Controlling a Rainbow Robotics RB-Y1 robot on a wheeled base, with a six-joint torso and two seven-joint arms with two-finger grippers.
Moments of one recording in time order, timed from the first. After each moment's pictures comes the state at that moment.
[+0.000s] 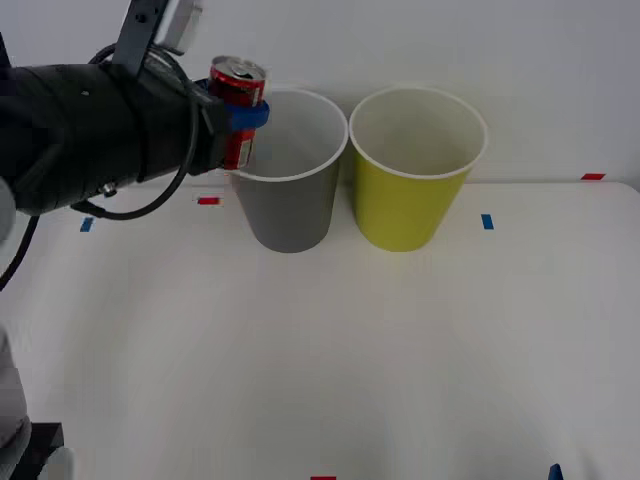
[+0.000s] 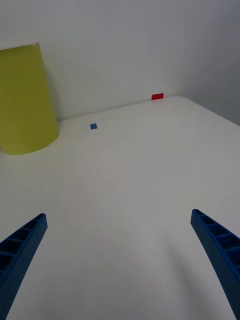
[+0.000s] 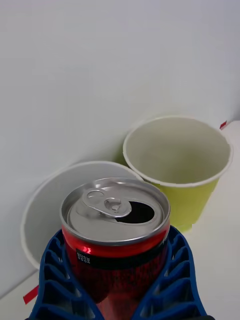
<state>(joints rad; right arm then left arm) 1.21 -0.19 0.25 -2.02 -0.24 -0.68 1.53 -0.52 0.29 0.11 -2.38 0.69 1.47 -1.75</state>
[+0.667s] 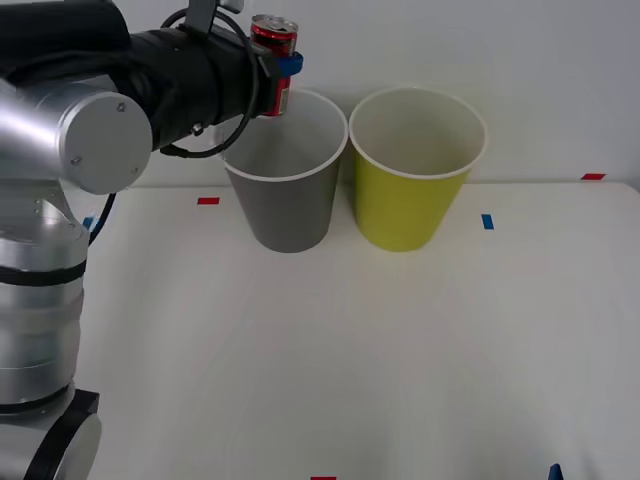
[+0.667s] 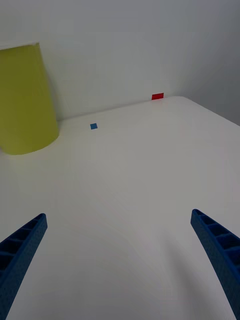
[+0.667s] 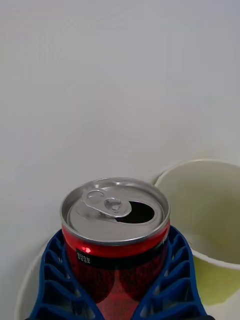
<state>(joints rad) 1.21 -0.19 0.25 -2.02 -0.24 -0.68 1.53 -0.65 0.26 -0.02 -2.00 0.54 1.10 -1.75</state>
